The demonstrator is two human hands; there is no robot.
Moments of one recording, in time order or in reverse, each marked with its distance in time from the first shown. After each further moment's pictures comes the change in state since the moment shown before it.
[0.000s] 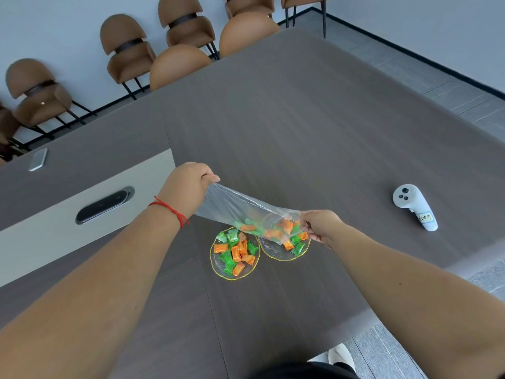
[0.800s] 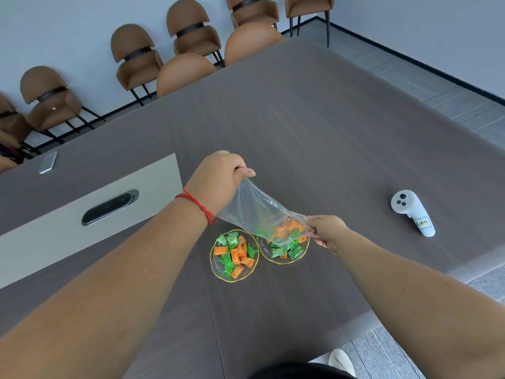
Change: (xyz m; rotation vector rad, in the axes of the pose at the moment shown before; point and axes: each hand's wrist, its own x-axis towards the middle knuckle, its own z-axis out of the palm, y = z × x) left_hand -0.005 0.072 -0.007 -0.027 0.051 0.192; right_hand -0.003 0.007 -0.020 0.046 0.003 -0.003
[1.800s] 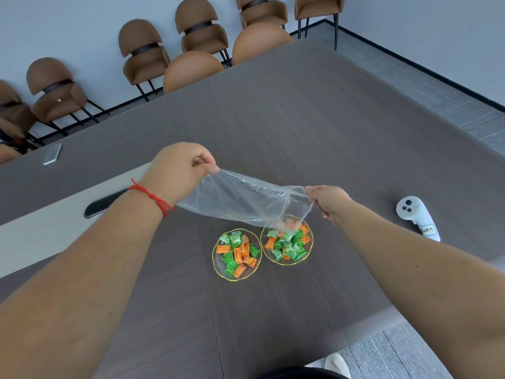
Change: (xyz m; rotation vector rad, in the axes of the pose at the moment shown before) left_hand -0.013 -0.044 -0.053 0.015 -0.054 -0.190; right_hand 0.004 -0.063 0.004 -0.135 0.016 -0.243
